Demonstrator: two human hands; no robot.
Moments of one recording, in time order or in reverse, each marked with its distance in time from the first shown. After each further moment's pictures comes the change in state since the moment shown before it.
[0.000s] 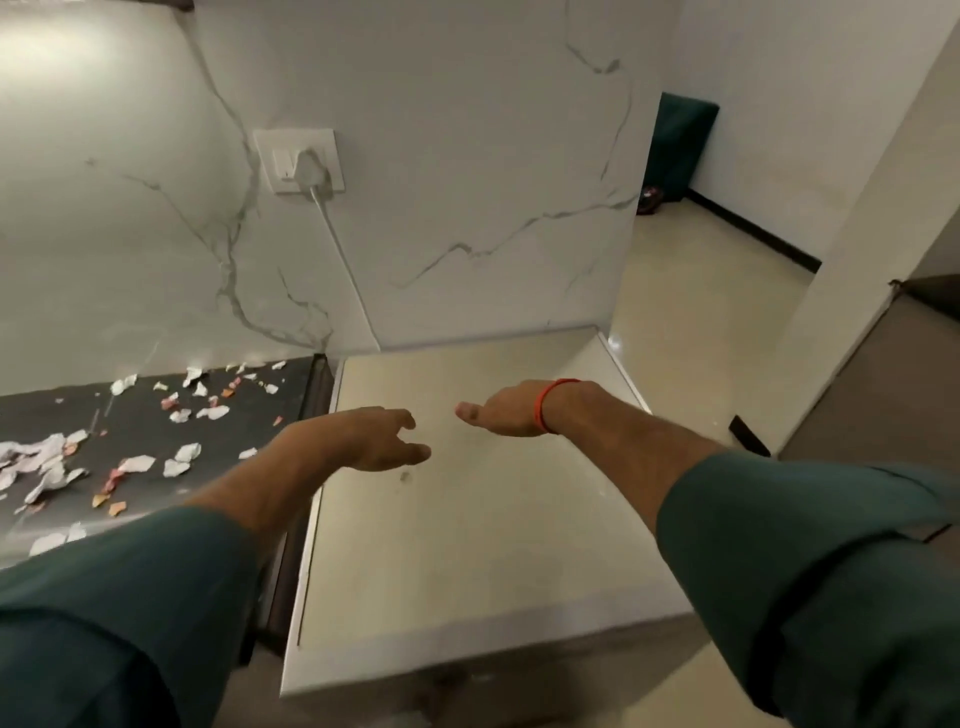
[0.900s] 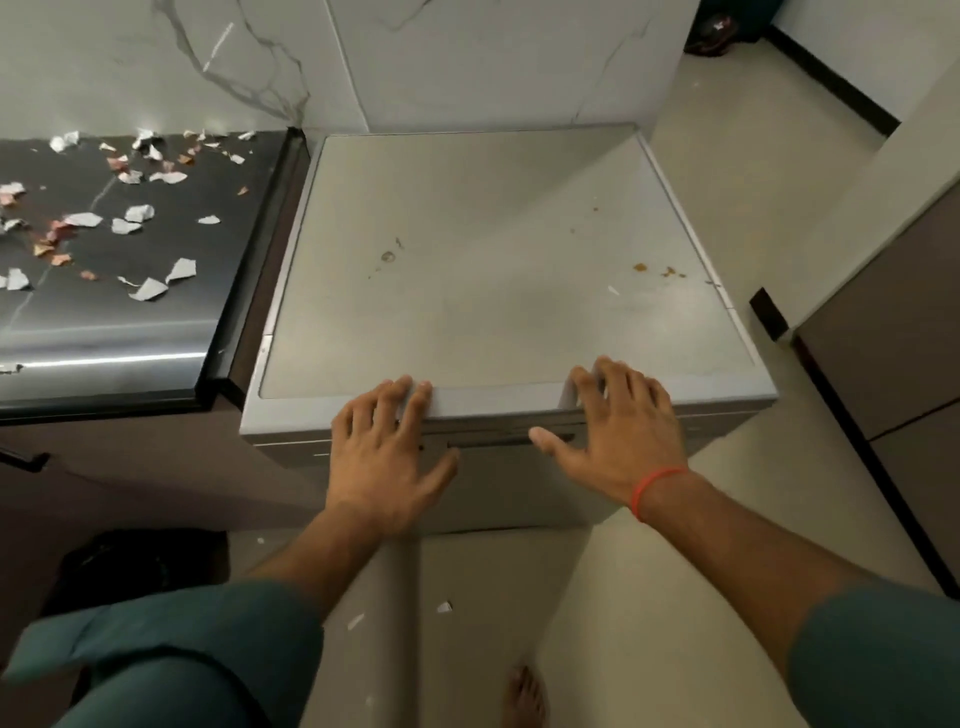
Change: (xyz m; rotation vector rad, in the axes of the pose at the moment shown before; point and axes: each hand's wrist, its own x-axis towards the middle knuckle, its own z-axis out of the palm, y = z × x) left_hand -0.076 0.046 0.326 -0.032 0.556 -0.029; right_hand -0.096 0.095 0.303 -0.142 0.548 0.039
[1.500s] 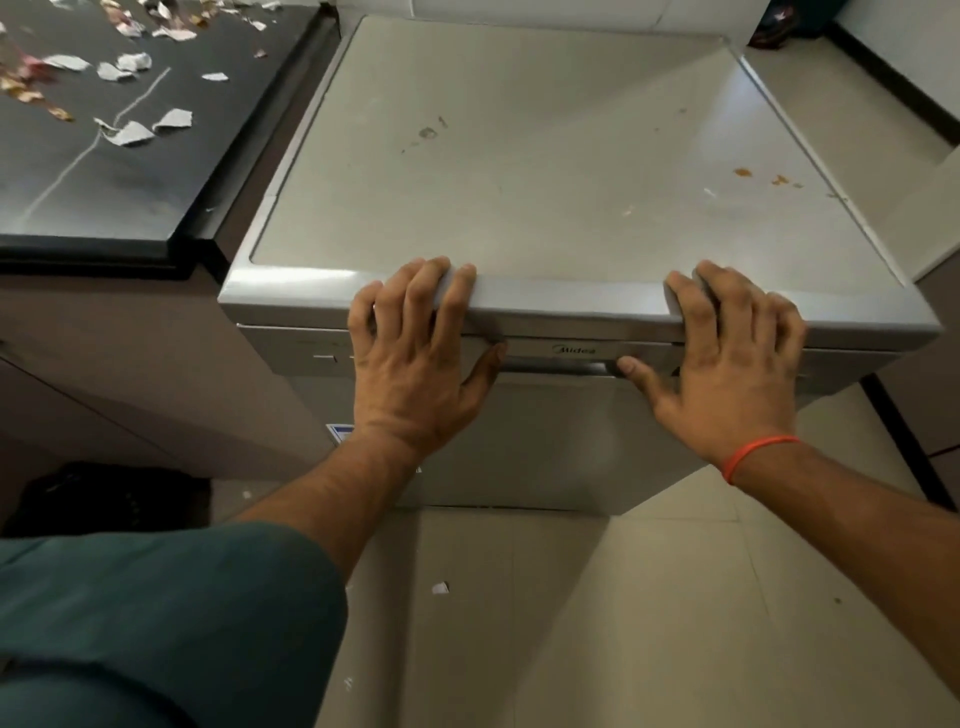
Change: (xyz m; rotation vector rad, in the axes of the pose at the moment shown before) left_hand 0.011 -0.008 0.076 0.027 0.583 0.048; right_hand 0.001 0.018 0.074 -0.079 0.436 -0.061
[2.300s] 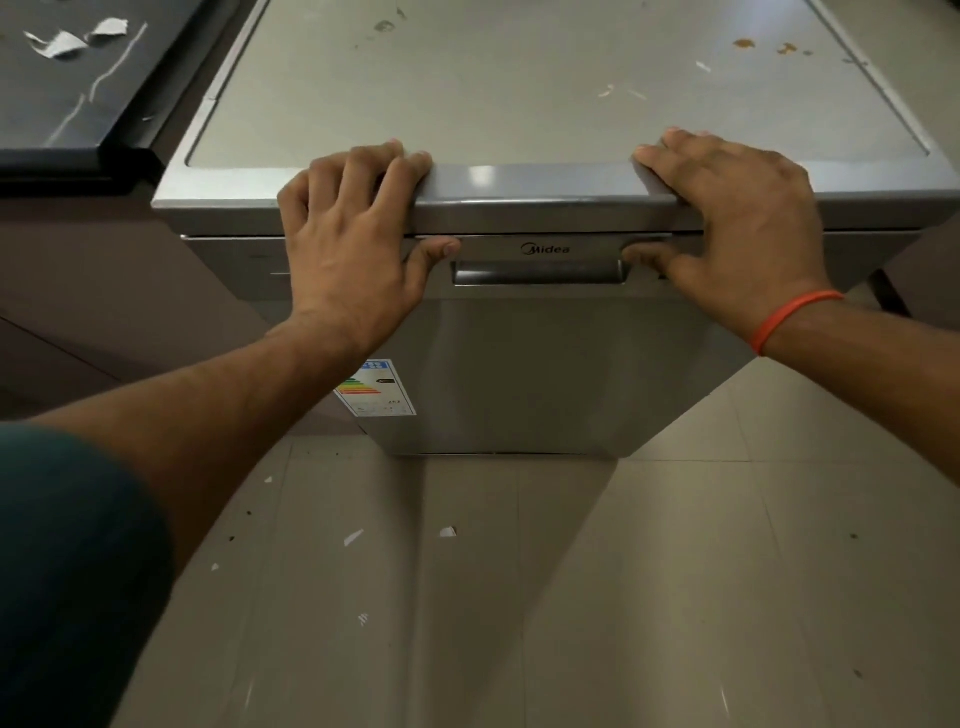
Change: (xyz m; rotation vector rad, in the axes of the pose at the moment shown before) left_hand 0.009 -0.004 -0.019 -0.008 -0.153 -0.016; right_hand 0.015 0.025 -0.007 0.262 -0.040 -0.133
